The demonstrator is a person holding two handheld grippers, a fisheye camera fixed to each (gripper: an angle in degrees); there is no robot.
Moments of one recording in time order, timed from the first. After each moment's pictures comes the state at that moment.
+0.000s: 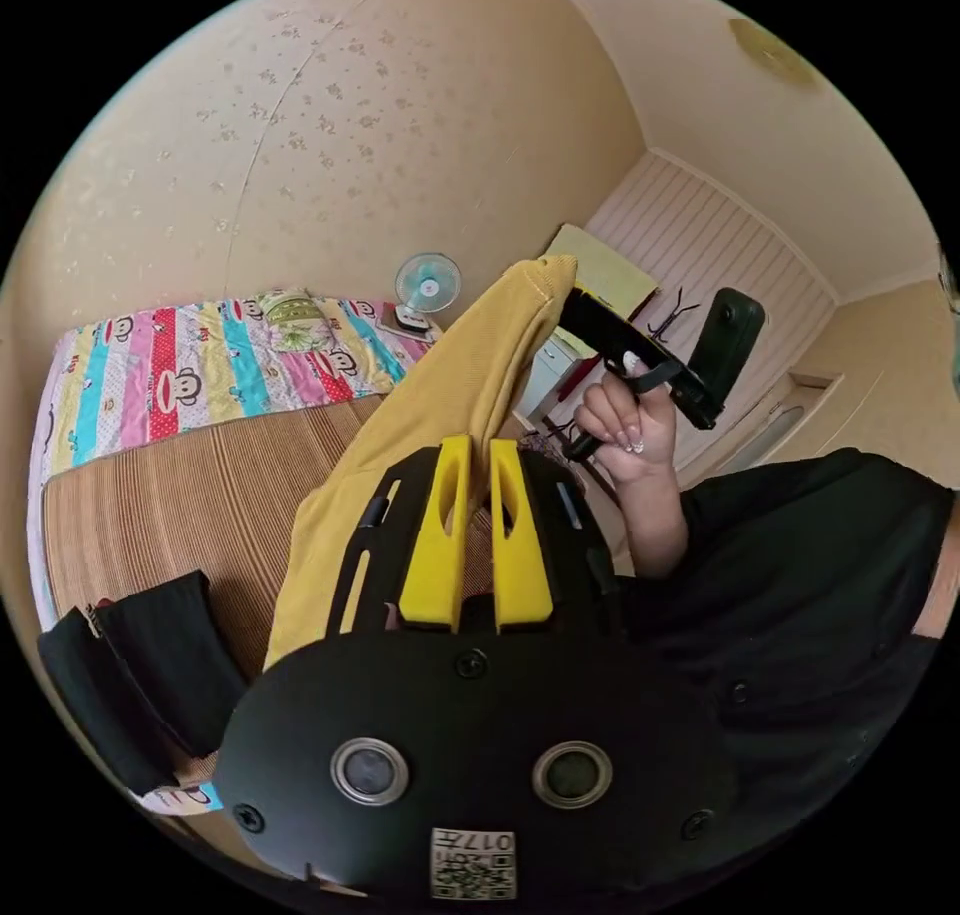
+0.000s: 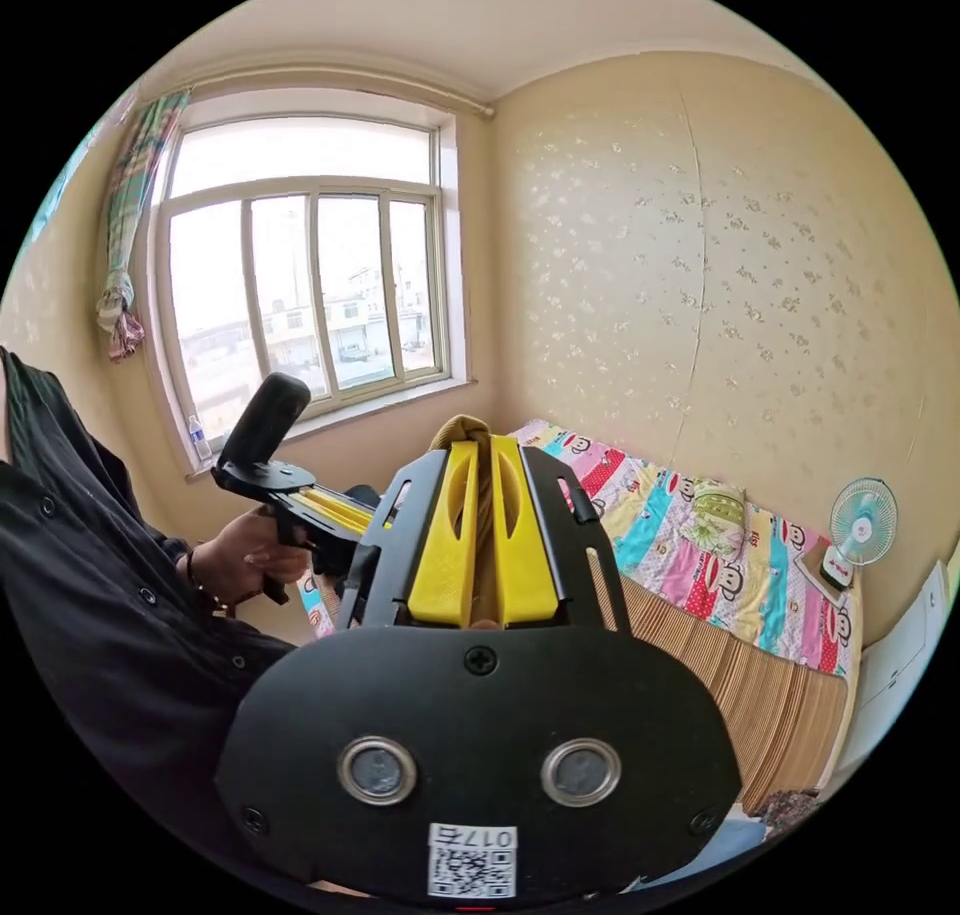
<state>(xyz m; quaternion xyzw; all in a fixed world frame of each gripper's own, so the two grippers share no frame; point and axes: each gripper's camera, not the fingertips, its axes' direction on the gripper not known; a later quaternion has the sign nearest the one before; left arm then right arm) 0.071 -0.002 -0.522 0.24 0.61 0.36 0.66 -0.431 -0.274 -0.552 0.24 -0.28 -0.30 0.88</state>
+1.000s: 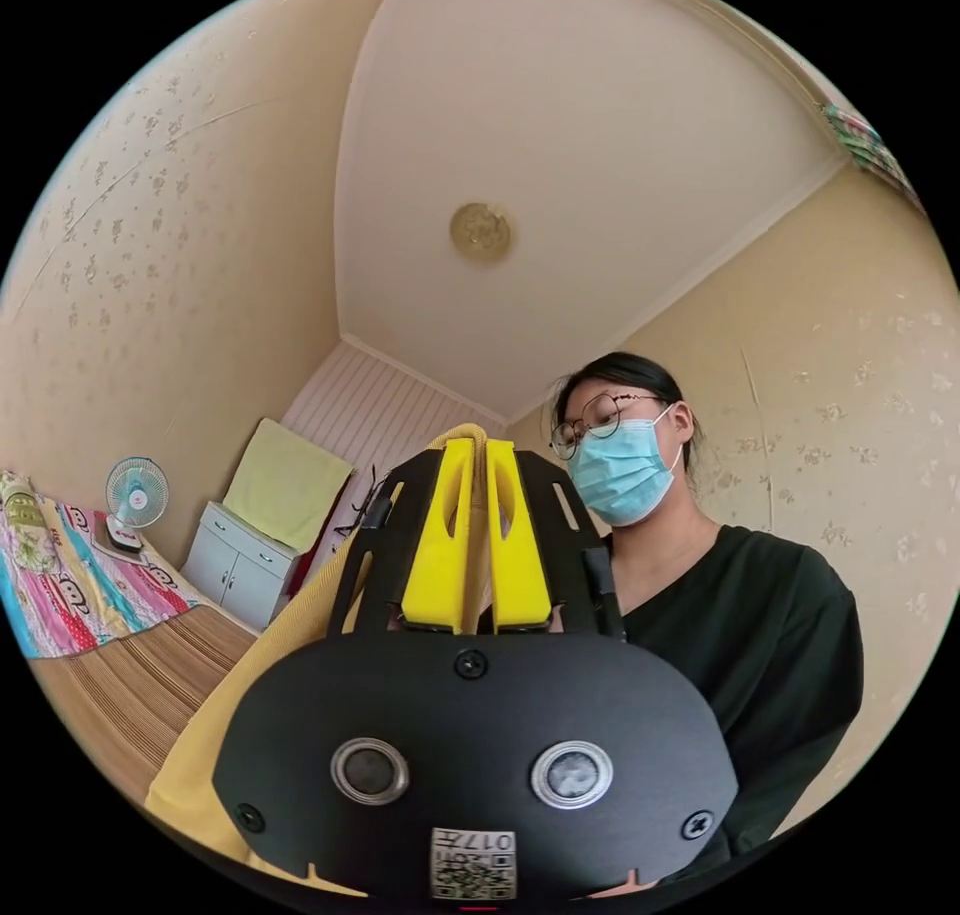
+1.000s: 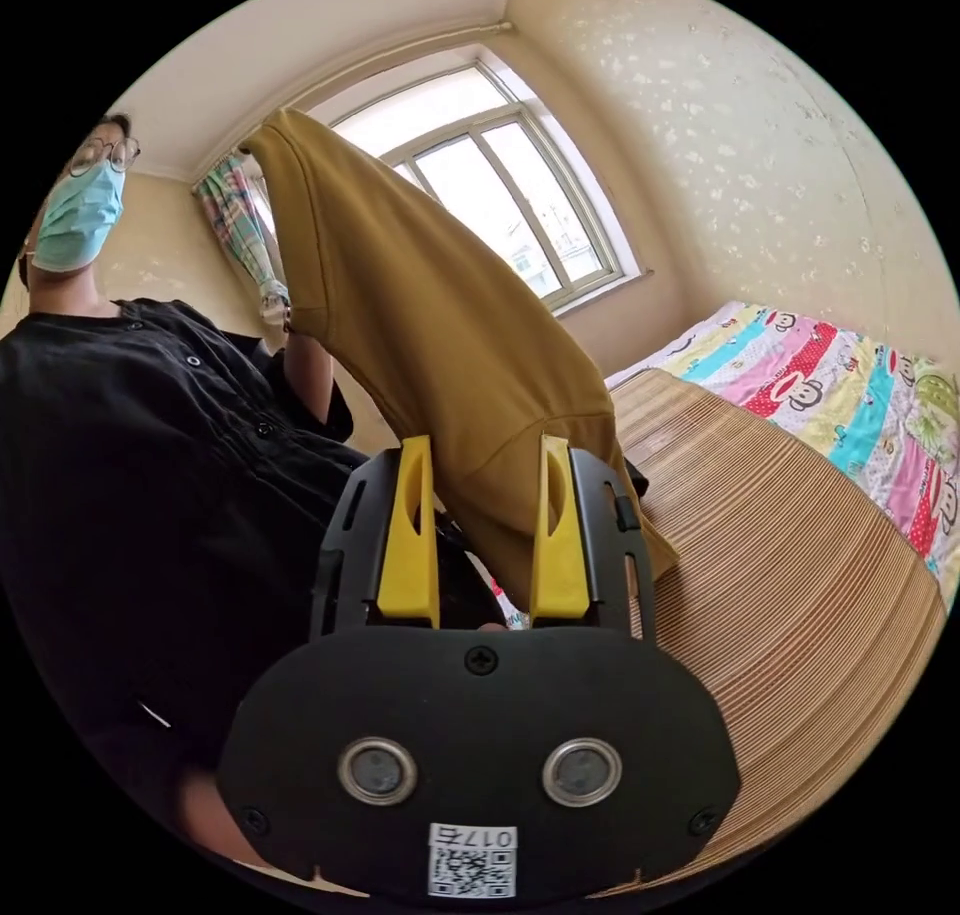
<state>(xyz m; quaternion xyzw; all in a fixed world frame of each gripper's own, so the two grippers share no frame) -0.181 -0.094 -0.486 0.32 0.87 0.32 0.20 -0.292 -0.257 -0.380 0.01 -0.54 -0.35 0.76</state>
